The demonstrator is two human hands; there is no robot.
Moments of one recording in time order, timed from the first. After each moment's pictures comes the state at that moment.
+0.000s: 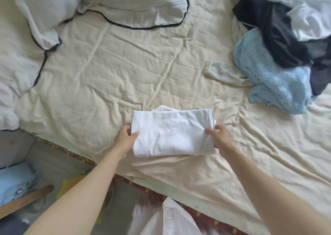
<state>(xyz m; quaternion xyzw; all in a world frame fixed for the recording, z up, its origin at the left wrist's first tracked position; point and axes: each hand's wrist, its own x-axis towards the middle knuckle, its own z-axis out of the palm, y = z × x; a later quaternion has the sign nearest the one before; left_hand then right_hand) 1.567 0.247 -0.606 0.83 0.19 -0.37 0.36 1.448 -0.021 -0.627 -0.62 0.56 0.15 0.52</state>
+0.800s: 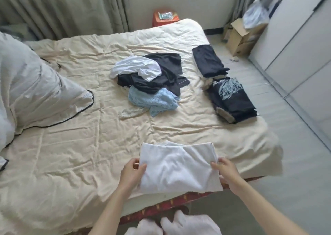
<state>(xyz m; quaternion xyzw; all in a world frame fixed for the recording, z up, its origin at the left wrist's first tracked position) 1.382 0.170 -0.388 0.81 -0.20 -0.43 0.34 1.114 0.022 -0.397 -0.44 0.67 -0.10 0.59</state>
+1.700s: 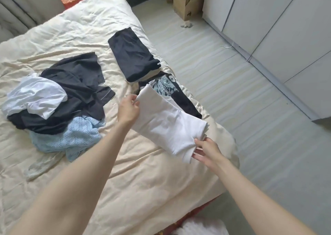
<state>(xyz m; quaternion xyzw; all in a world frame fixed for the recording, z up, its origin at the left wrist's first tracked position) 1.201 -0.374 -0.423 0.83 -0.43 -0.26 0.24 0.951 -0.310 -0.464 -0.09 0.65 -0.26 0.71</state>
